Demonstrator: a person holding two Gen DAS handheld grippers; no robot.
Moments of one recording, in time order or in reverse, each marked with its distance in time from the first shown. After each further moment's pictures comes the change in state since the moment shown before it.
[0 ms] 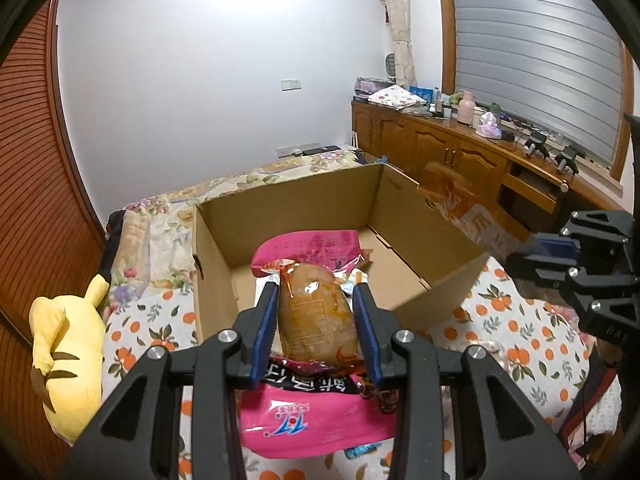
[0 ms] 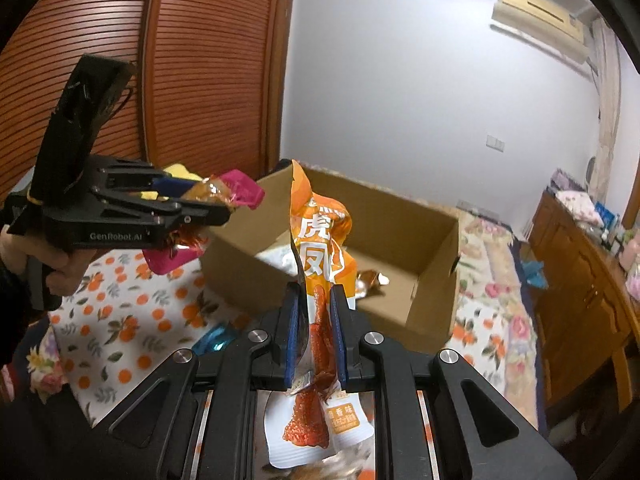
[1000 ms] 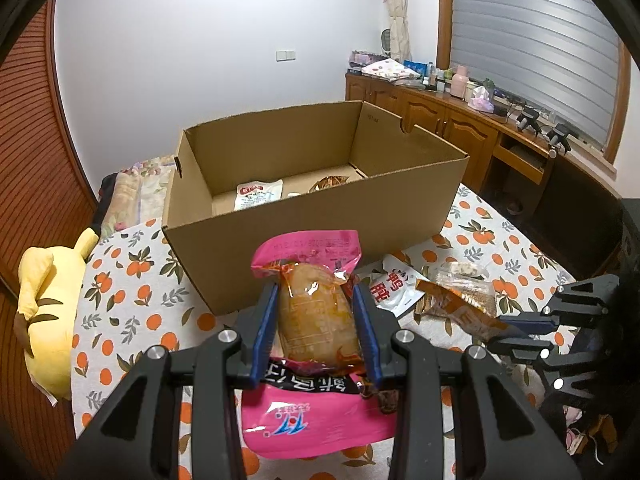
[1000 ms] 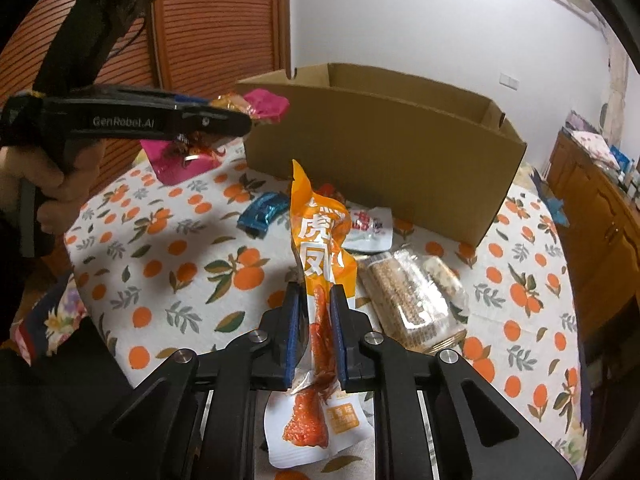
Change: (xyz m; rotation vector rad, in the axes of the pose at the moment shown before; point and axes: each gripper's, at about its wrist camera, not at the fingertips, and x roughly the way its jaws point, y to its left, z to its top) left arm -0.020 -0.028 -0.079 -0.016 0.089 -0.030; right arm -0.002 0.061 -0.118 0.083 0.183 0.063
